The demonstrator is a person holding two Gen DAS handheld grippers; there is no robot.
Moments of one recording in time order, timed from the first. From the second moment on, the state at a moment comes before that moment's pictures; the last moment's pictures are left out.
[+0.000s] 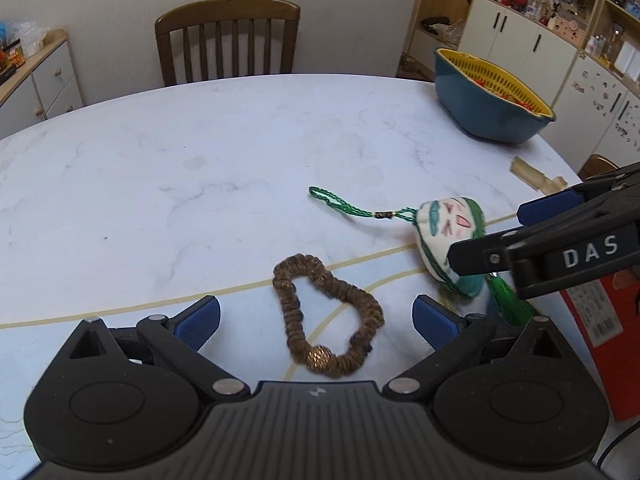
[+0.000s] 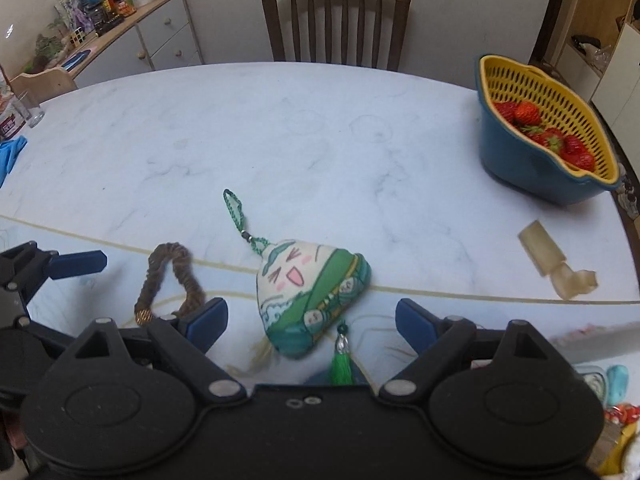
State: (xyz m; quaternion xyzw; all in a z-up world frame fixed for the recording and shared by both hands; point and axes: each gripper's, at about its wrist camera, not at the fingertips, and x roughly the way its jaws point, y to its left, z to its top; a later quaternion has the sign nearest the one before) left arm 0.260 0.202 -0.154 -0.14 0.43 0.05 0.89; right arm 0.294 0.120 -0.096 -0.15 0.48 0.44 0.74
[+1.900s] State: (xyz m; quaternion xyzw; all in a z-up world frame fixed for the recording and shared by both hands) left arm 0.206 0.167 -0.103 -0.15 0.41 0.00 0.90; right arm 0.247 0.077 -0.065 -0.14 0.47 0.43 0.76
